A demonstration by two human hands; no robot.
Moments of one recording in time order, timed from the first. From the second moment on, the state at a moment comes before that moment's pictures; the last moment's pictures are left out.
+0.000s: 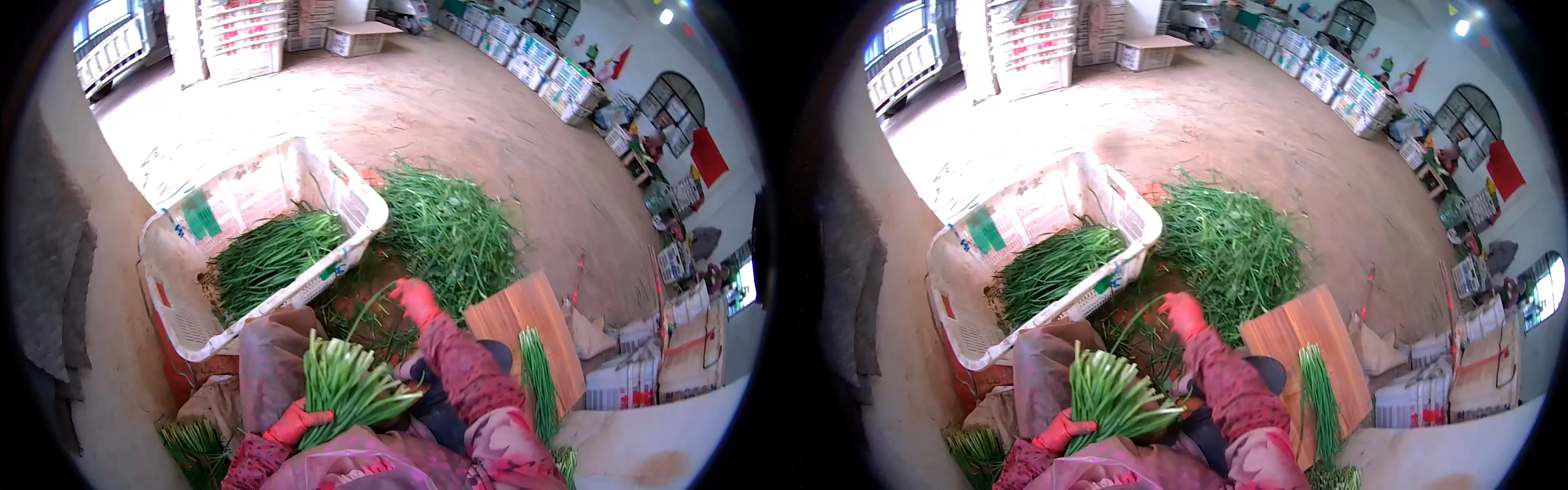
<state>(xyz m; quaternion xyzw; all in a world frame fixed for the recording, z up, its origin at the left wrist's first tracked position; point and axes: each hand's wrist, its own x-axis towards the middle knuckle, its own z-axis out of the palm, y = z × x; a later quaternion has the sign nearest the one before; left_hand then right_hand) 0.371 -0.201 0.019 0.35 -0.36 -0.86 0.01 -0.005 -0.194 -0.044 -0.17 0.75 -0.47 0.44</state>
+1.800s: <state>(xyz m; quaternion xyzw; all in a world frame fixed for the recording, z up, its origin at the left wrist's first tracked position) 0.290 -0.238 0.060 0.27 -0.88 -0.35 0.18 0.138 -0.177 -0.006 -0.08 0.49 -0.66 0.57</state>
